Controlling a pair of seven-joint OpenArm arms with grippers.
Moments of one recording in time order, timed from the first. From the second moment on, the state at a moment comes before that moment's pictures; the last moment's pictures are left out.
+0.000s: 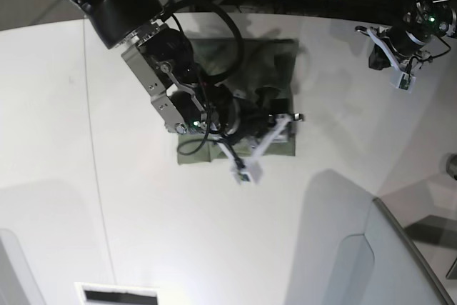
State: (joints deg) left arm 25.6 -22.3 -23.2 85.9 -15.0 -33.1 30.6; right arm 9.8 -3.6 -35.2 82.2 40.6 -11.2 -47.7
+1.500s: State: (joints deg) left arm 27.2 -22.0 -31.4 85.6 -14.9 -33.3 30.6; right arm 7.3 1.5 -24.9 73.6 40.7 -17.0 -46.3
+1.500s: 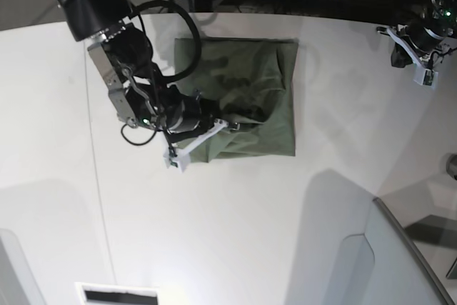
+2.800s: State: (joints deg) left arm 25.6 -23.9 -31.3 82.3 -14.8 -33.3 30.5; right arm 9.2 1.7 -50.9 82.5 32.3 -17.3 -55.9
